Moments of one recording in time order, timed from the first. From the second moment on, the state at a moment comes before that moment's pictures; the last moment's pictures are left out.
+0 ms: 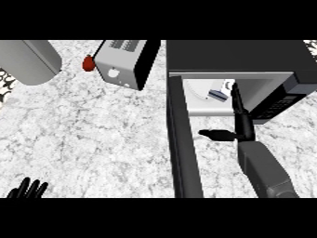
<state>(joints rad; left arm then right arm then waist) 0.68 0.07 0.01 -2.00 0.12 -0.44 -0.44 -0.64 -0.09 -0.25 -0.26 0.10 -0.16 -1.02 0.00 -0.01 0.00</state>
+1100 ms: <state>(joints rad) 0.40 0.01 -0.29 -1.93 -0.17 -0.36 -0.26 0.04 -0.13 -0.15 -1.05 -0.09 0.22 -0.89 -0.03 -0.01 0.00</state>
